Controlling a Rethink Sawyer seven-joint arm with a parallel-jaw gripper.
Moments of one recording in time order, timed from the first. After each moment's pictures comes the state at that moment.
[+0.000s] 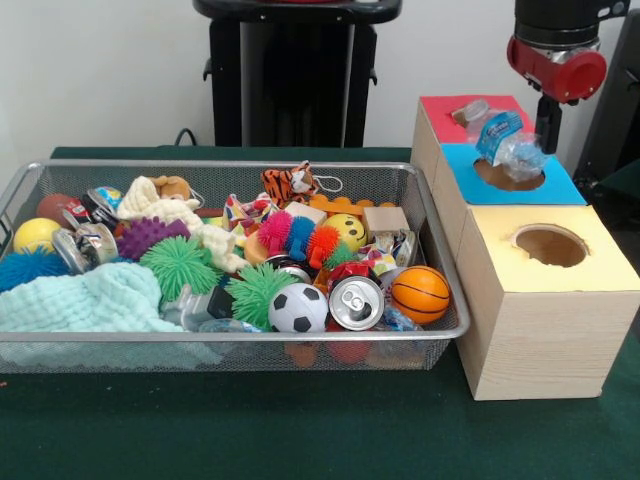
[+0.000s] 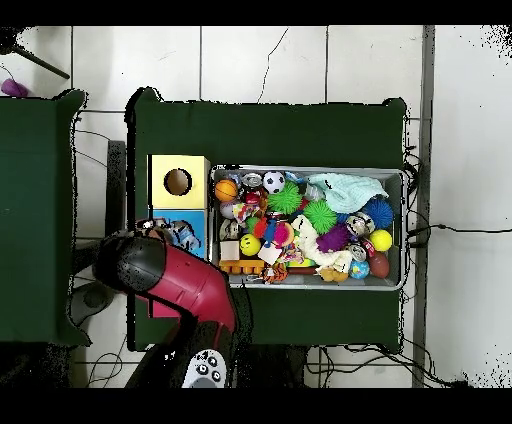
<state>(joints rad) 0.30 -0.69 -0.25 1.88 0.72 0.47 2.59</state>
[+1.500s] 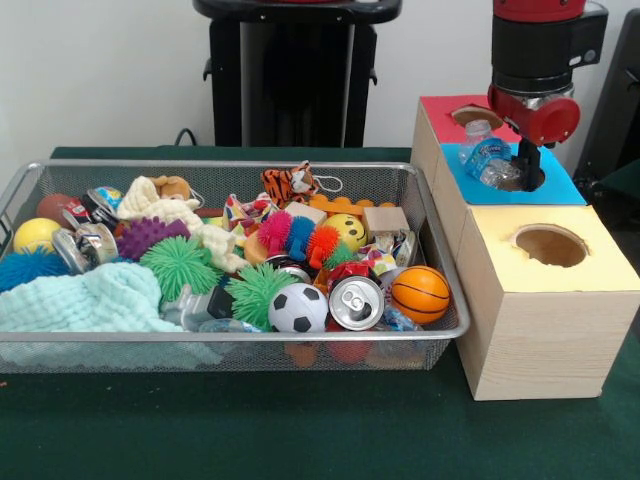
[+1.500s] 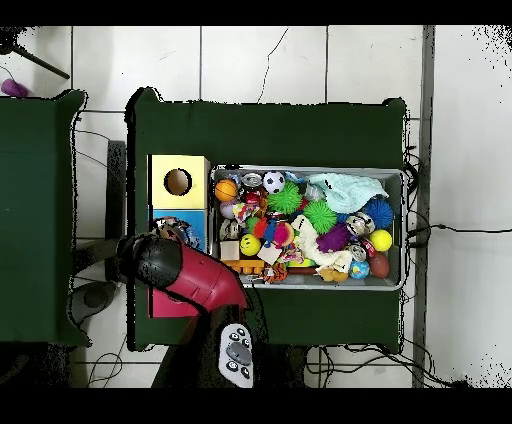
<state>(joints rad) 0.13 -0.67 -0.05 1.96 0.66 0.26 2.59</state>
